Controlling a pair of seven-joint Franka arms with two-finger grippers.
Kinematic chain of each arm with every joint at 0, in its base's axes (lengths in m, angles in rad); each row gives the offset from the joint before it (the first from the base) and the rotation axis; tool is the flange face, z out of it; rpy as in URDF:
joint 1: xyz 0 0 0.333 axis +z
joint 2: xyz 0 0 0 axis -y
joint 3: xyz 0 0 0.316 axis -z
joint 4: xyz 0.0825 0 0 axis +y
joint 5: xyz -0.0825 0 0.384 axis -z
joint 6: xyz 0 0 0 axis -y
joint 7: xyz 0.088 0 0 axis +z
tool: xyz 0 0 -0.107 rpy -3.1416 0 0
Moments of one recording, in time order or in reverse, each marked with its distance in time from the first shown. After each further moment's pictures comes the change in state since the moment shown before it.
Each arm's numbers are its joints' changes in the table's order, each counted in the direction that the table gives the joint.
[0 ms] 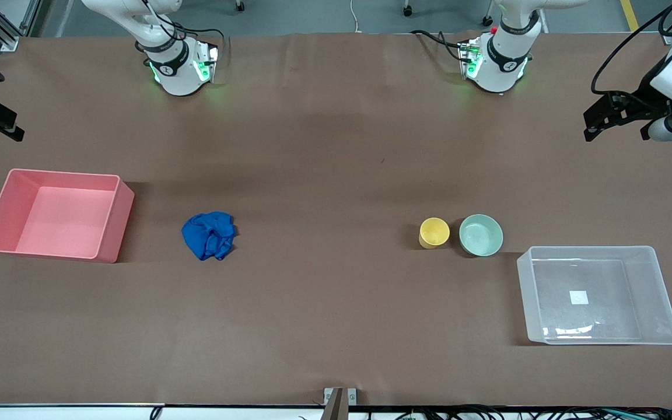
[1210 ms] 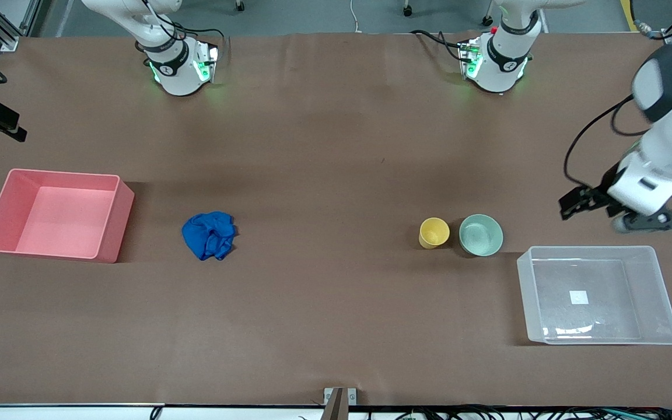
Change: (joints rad) left arm 0.050 -0.197 -0.007 0.305 0.000 0.580 0.038; right arm 0.000 -0.004 -0.001 0.005 -0.001 -0.005 0.000
